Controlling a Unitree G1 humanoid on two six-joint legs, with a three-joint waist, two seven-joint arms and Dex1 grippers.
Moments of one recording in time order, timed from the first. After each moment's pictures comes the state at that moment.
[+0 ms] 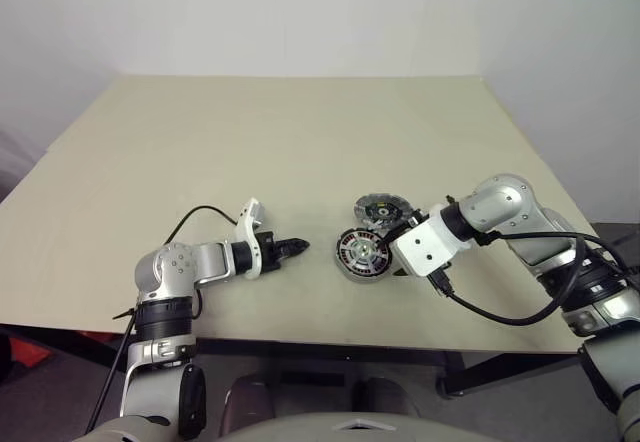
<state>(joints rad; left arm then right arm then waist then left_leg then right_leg) -0.42 0.13 0.30 0.09 -0.74 1.41 -0.40 -0.60 -0.82 0.42 0.11 -0.09 -0.31 1.49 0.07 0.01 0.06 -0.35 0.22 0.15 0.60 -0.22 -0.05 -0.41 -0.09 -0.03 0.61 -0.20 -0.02</state>
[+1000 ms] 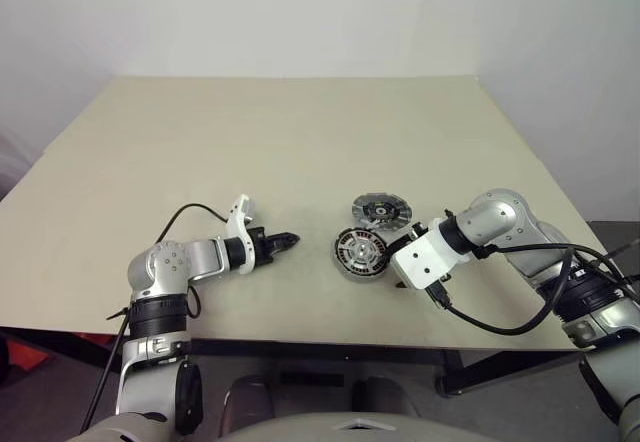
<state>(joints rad) -0.43 0.15 0.33 0.13 -0.74 1.36 -0.37 -0.55 -0.83 0.44 0.14 -0.12 -0.35 1.44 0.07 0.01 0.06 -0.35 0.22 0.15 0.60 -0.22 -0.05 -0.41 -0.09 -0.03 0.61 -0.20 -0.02</state>
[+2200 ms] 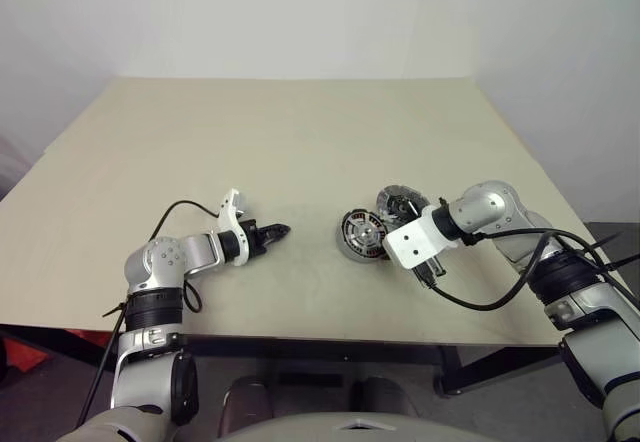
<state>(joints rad) -0.47 0.18 0.34 0.22 -0.74 1.27 -0.36 -0.63 -0.76 0.44 0.29 -0.17 -0.34 1.37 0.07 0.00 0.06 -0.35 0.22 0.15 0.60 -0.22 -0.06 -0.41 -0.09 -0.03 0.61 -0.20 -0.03</state>
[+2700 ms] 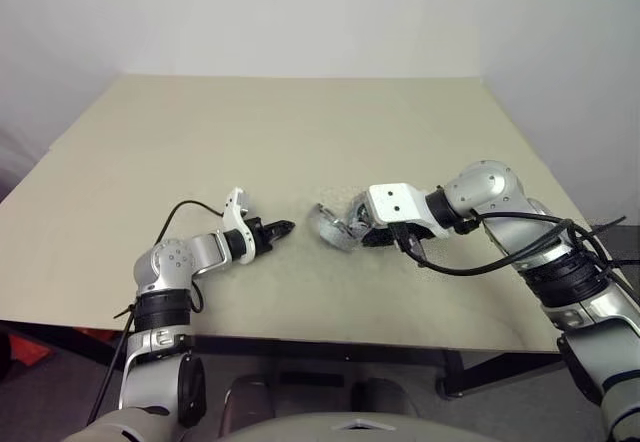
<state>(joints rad) -0.46 0.14 0.35 0.22 -0.74 1.22 -0.34 -0.65 -0.74 0.39 -0.08 0.01 0.37 1.42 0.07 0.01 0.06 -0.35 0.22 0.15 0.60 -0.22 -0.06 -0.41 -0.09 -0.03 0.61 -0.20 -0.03</state>
